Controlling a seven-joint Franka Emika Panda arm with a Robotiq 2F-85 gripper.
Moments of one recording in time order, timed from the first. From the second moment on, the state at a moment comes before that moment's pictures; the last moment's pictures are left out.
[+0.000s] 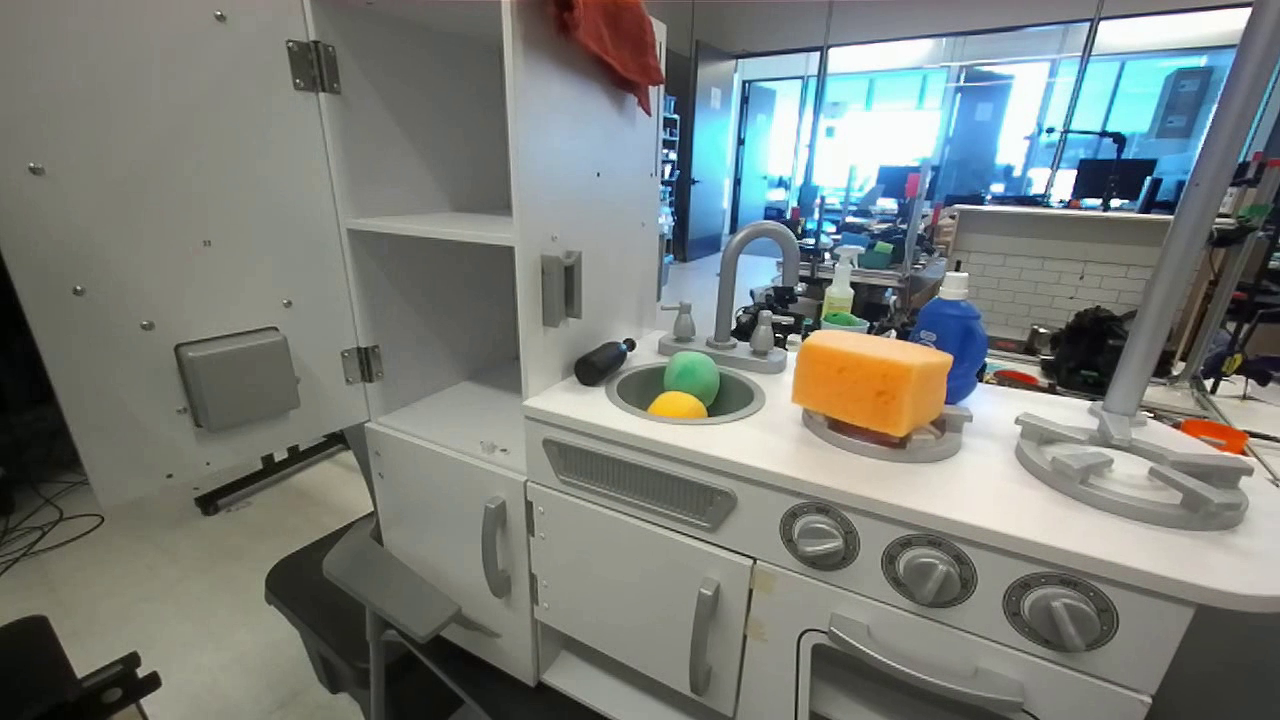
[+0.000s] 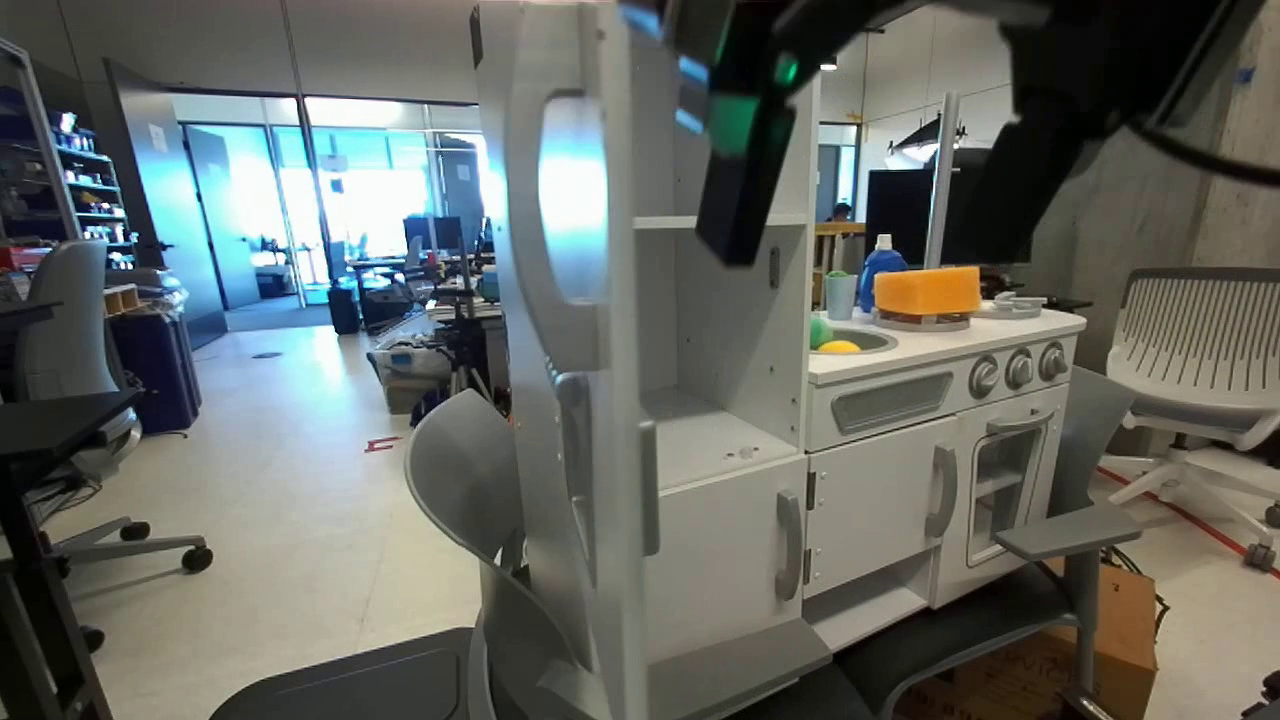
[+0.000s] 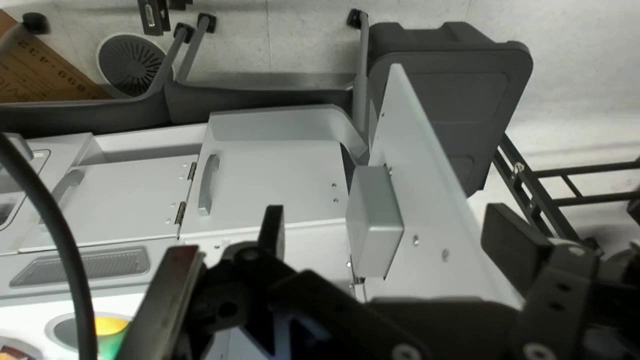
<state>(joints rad) 0.40 -0.46 0.42 -2.75 -0.19 2.67 0.90</state>
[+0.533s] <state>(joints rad) 0.29 -0.73 0.33 -2.75 -0.17 2.43 0.70</state>
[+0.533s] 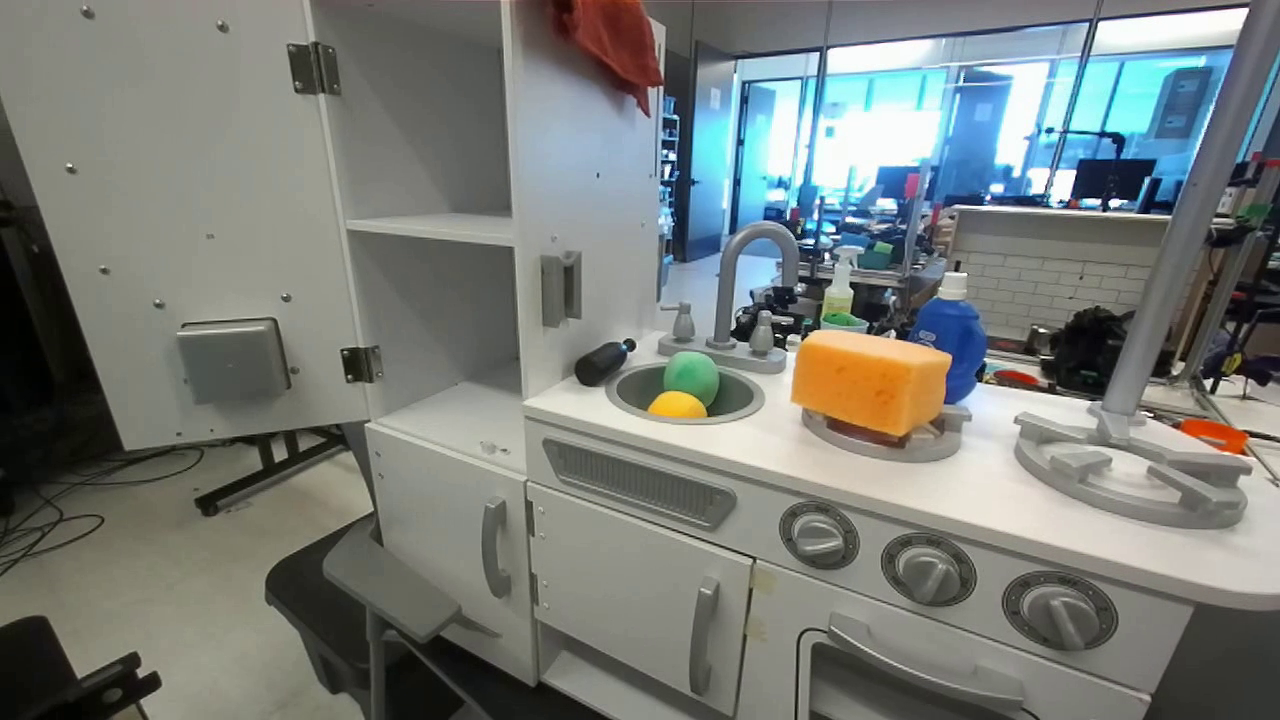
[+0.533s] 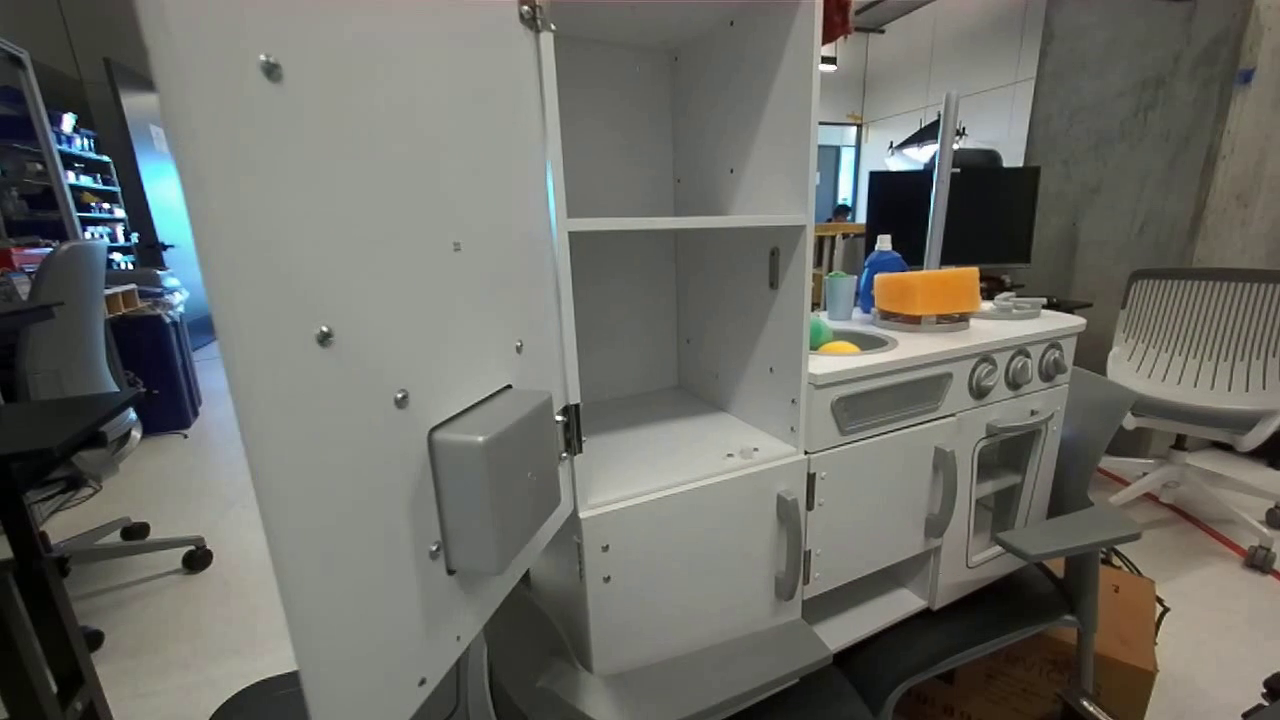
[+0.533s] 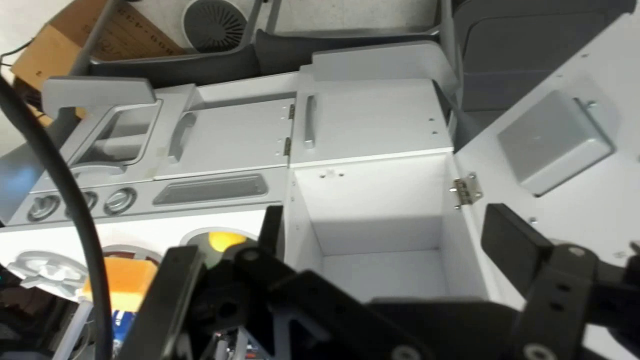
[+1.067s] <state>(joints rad) -0.06 -0.41 0.21 -2.58 -0.21 2.48 0.32</state>
